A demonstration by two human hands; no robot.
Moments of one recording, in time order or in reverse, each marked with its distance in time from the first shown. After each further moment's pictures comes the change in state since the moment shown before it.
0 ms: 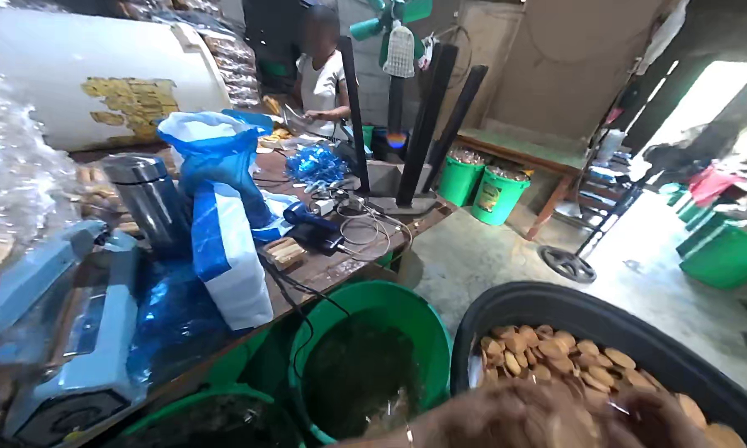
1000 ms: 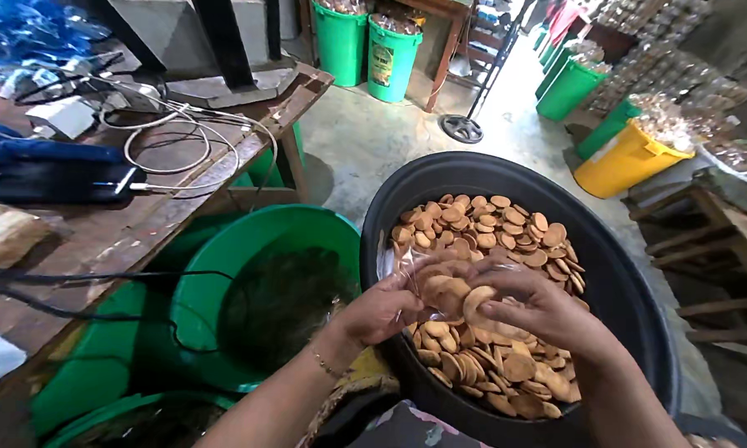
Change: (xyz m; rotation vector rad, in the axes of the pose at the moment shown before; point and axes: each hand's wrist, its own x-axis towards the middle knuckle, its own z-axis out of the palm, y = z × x) left_hand 0.018 0.023 -0.009 -0.132 -0.126 -0.217; right_hand -0.007 0.030 -0.007 0.154 -0.238 0.083
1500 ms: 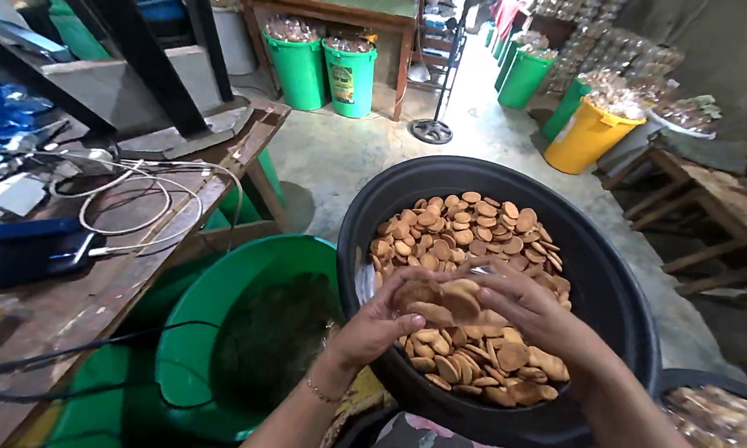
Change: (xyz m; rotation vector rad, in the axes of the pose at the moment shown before) left_hand 0.011 -0.016 0.001 0.233 -0.169 0.179; right_hand -0.031 -0.006 0.004 -0.081 0.222 0.083
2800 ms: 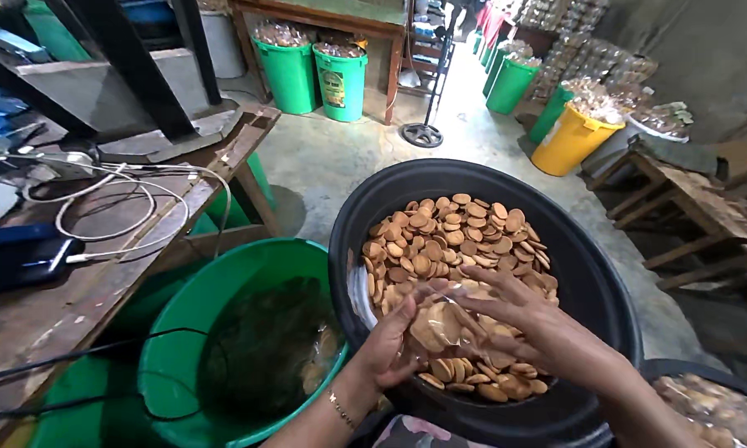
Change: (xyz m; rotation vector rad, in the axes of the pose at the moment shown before) left_hand -0.003 -0.027 0.034 -0.491 0.173 -0.250; right_hand -0.033 -0.004 -0.013 -0.414 -0.106 -0.124
